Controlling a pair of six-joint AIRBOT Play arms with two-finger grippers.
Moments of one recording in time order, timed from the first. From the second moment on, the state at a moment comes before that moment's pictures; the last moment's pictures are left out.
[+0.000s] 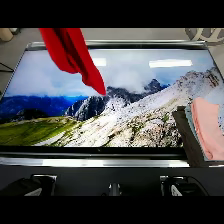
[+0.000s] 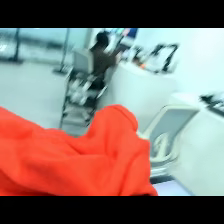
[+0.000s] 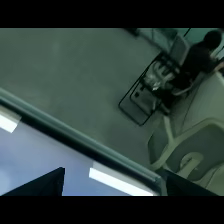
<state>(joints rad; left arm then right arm) -0.38 -1.15 2.03 1.34 -0.77 -1.63 0.01 -0.84 1.68 -1.53 0.90 1.02</state>
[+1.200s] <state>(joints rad) -0.44 -0.93 1.05 1.46 -1.11 -1.69 0.33 -1.01 0.48 -0.66 0.94 1.07</state>
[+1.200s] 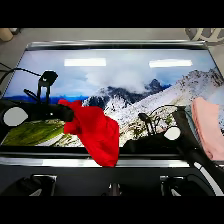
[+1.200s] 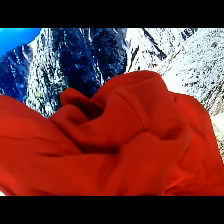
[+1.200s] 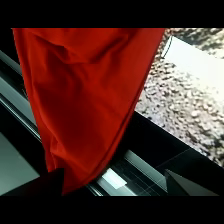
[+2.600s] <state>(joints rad) -0.38 -0.70 1.35 1.57 -1.08 -1.69 0.26 -0.91 0.90 -0.55 0.88 0.87</state>
